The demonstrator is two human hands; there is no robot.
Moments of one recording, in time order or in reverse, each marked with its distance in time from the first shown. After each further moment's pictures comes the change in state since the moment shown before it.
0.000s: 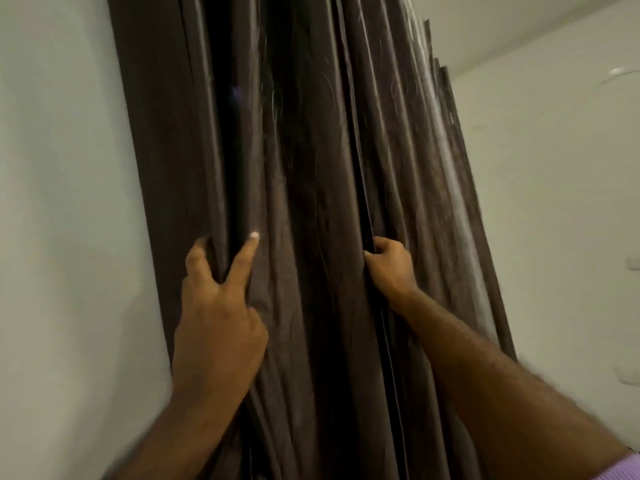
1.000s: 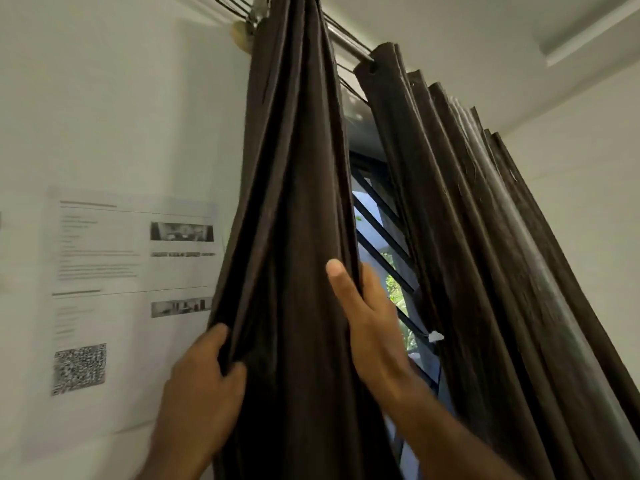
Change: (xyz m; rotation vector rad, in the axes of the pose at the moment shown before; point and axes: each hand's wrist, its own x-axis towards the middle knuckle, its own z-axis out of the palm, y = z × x) left_hand -0.004 -0.059 -0.239 -0.029 -0.109 -0.373; right_hand -0.235 -0.216 0.093 0.669 -0.219 -0.438
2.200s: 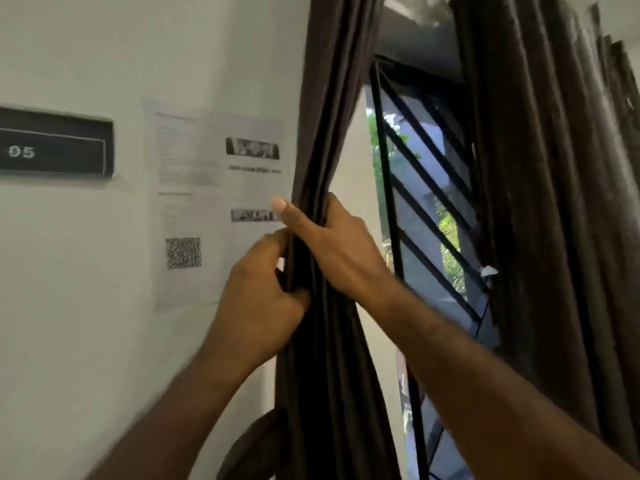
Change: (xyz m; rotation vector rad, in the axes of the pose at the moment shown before) left_hand -0.042 0.017 -0.038 -0.156 -0.046 0.186; right_hand -0.013 -0.018 0.075 -0.398 -0.237 0.074
